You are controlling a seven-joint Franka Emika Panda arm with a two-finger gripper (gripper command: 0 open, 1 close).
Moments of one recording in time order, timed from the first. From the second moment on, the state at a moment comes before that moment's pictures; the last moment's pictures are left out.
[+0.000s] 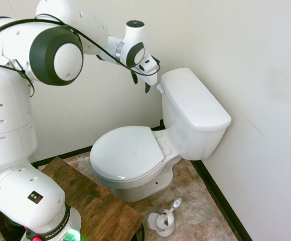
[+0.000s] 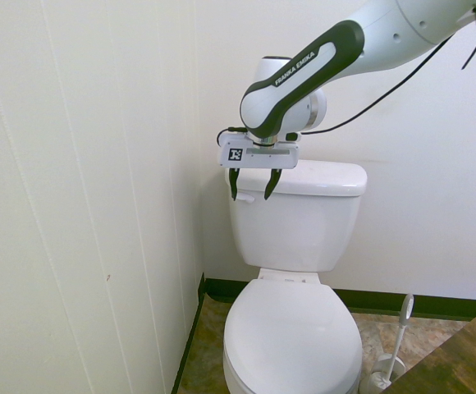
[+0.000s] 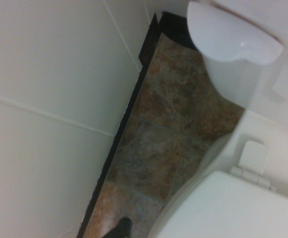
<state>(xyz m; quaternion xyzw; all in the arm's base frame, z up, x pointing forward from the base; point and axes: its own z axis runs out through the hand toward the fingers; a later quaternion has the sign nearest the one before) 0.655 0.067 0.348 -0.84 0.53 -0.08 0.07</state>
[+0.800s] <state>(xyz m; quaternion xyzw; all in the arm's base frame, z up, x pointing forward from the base) 0.737 0.053 0.343 -0.79 0.59 -0.14 0.07</state>
